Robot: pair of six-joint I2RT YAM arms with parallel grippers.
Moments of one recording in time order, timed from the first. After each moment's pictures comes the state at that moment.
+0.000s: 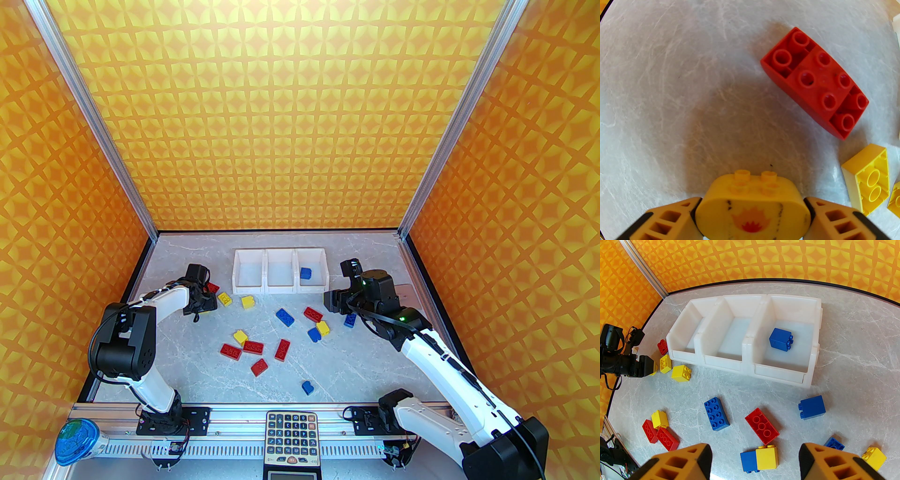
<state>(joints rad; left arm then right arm) -0.12 1.72 0.99 -0.49 -0.14 -0.33 0.35 1.02 0.86 -0.48 -0.14 0.20</state>
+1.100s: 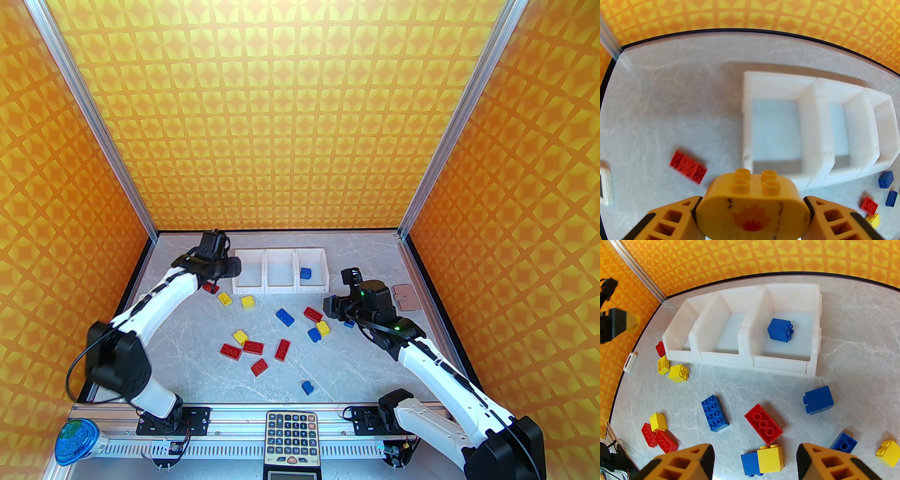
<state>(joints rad) -0.37 1.68 1.44 -0.62 -0.13 -0.34 0.35 0.98 0.70 -0.32 -0.15 0.28</state>
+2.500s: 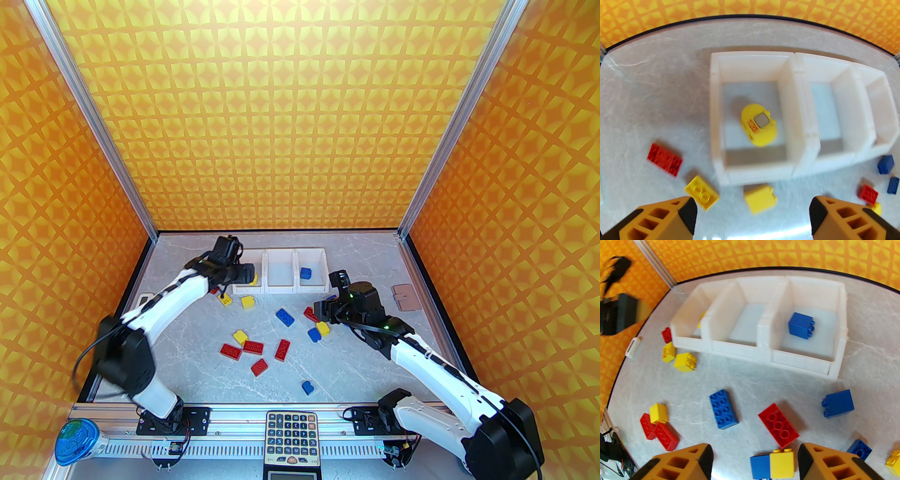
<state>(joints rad) -0.43 1.54 1.29 -0.62 -0.13 -0.35 0.43 1.08 0.69 -0.26 -0.12 0.25</state>
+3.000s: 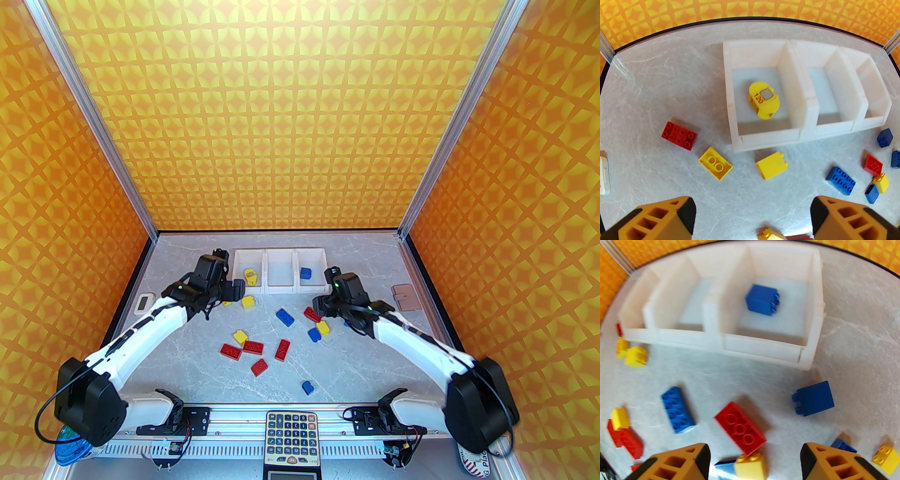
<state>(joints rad) -0.44 1.31 1.04 -0.54 -0.13 -0.28 0.43 1.37 0.84 -0.37 0.04 0.23</state>
